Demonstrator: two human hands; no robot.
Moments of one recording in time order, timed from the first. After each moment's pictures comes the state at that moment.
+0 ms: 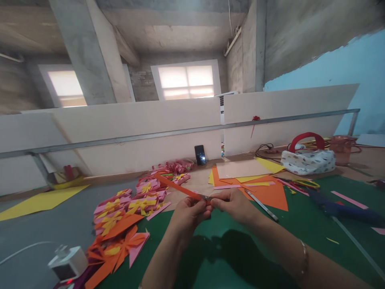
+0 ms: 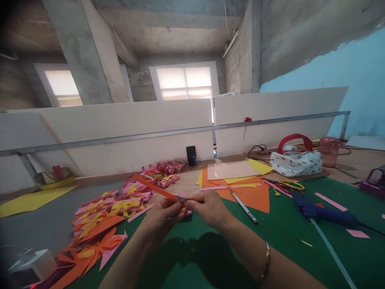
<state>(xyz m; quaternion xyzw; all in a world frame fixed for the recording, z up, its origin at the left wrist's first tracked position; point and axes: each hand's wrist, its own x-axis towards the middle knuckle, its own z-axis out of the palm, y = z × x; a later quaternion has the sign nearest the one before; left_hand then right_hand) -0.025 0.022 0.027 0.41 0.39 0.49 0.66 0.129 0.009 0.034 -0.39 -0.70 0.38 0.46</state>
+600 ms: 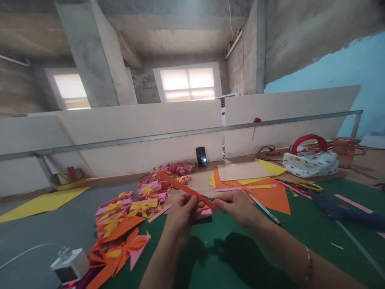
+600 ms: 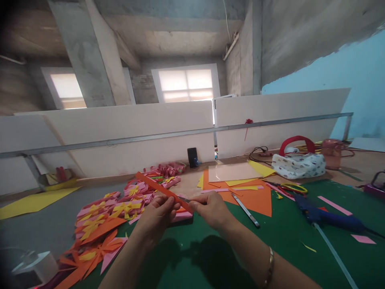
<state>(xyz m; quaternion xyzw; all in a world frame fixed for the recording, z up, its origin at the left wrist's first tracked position) -0.029 0.023 0.034 0.36 0.42 0.58 0.60 0.131 0.009 0.033 -0.42 -0.70 0.36 0.45</state>
